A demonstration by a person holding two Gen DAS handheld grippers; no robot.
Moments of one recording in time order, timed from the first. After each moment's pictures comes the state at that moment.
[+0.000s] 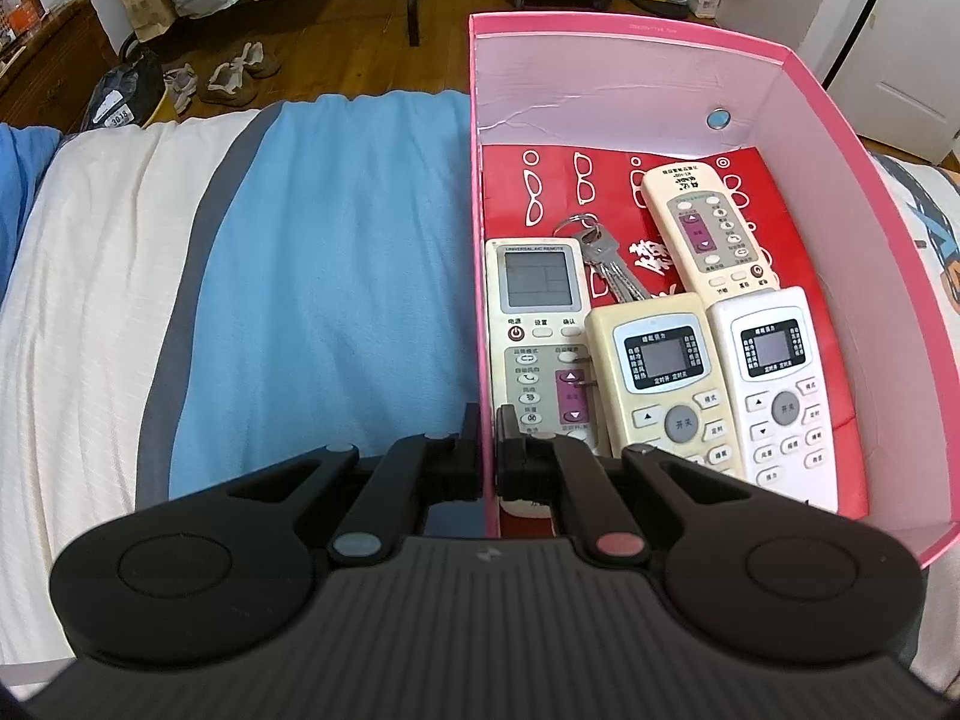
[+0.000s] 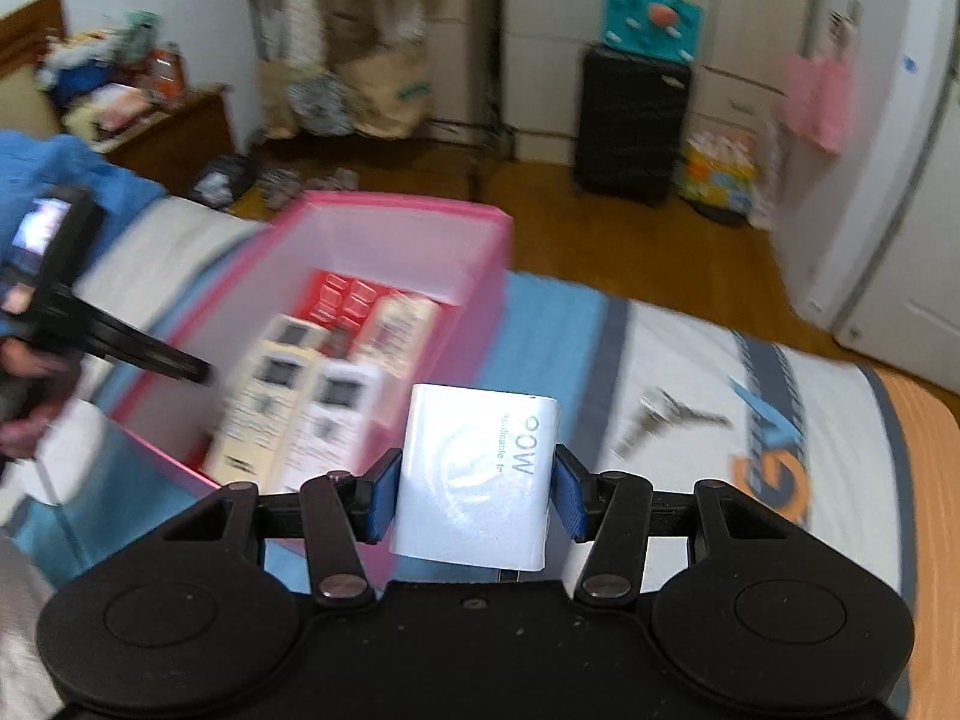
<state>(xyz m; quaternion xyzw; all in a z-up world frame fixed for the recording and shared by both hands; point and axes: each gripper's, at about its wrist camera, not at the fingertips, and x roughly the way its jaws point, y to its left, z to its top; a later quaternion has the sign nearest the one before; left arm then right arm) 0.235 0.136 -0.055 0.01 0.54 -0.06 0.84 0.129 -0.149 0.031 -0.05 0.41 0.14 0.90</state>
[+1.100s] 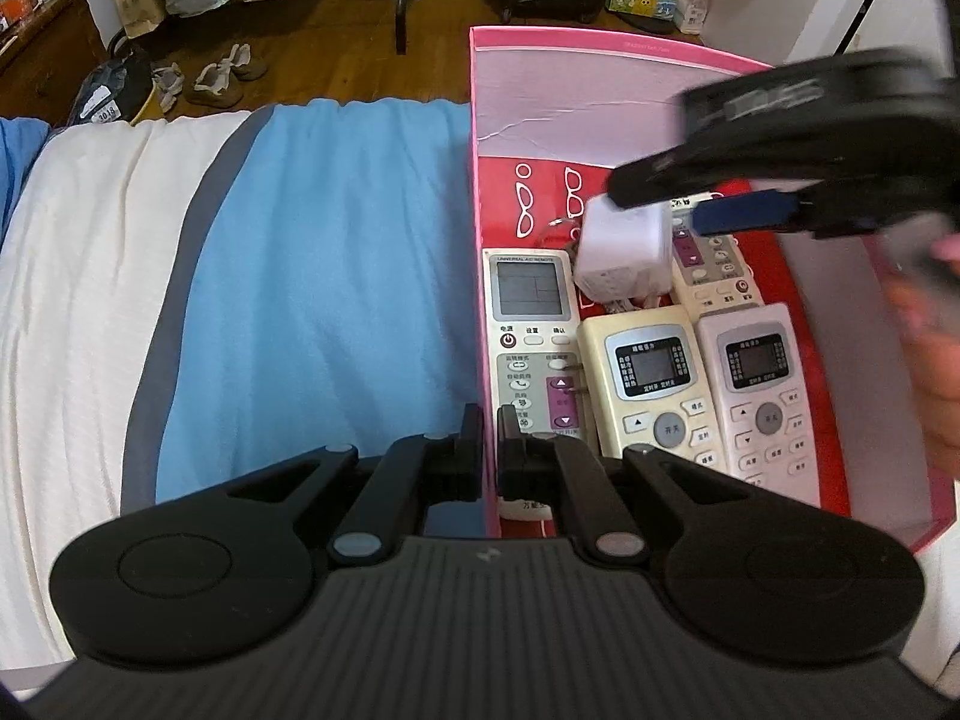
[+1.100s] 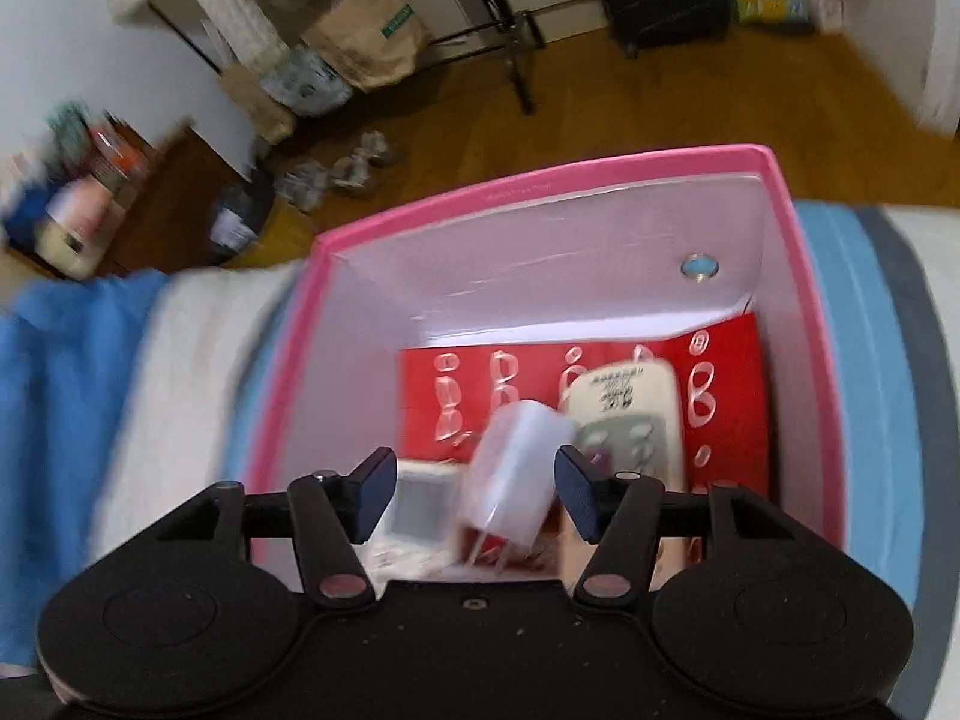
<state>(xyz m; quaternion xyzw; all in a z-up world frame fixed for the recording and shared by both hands) 0.234 0.143 -0.055 -0.01 0.53 -0.07 0.85 0.303 -0.054 -0.057 0.18 0.51 0.16 0.82</state>
